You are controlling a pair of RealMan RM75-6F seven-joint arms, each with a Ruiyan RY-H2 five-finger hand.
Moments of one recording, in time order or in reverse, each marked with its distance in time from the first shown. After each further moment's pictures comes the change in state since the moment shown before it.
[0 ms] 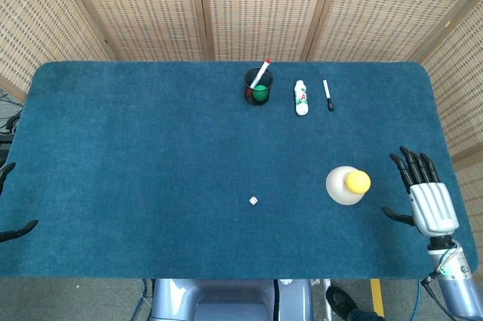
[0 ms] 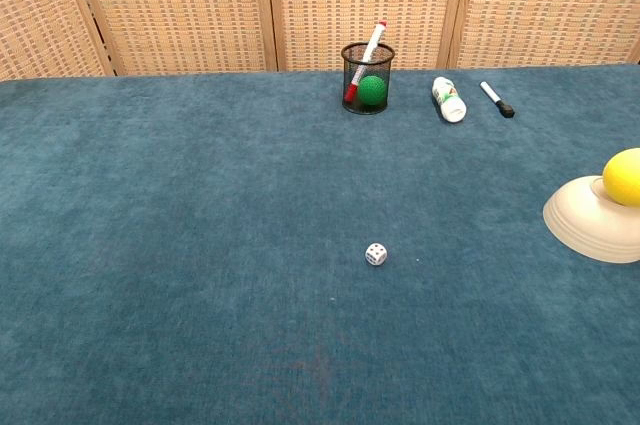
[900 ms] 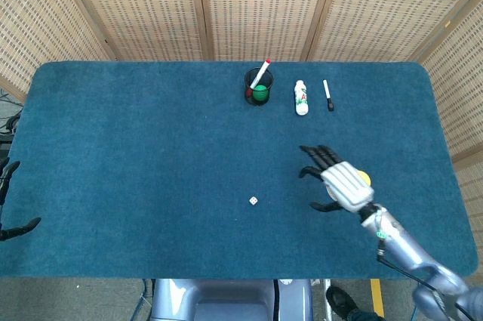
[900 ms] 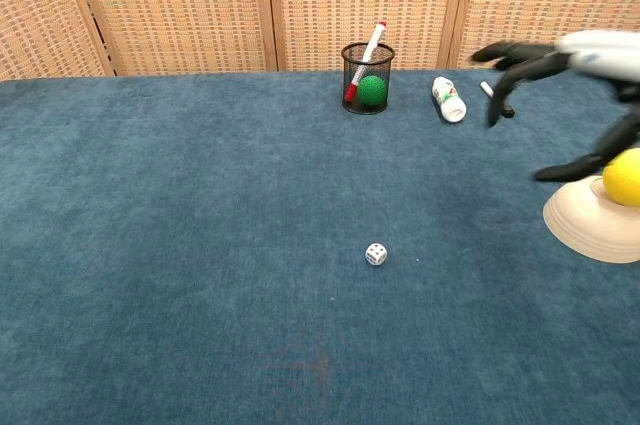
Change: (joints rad) left arm -0.020 -0.049 -0.018 0.009 -0.047 -0.029 0.115; right arm 0.382 -0.026 0.095 -0.149 -0.077 -0.535 0.067
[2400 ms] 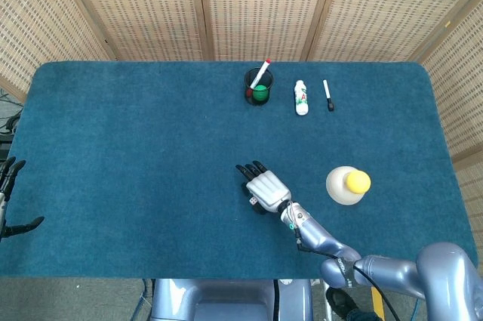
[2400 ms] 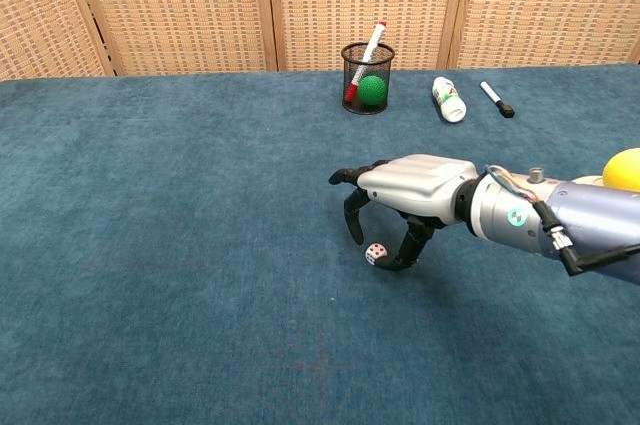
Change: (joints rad) left arm -0.023 0.015 -0.002 0.004 -0.025 -0.056 -0.029; right arm 0.236 -0.459 0.018 0.257 0.417 -0.205 -0.558
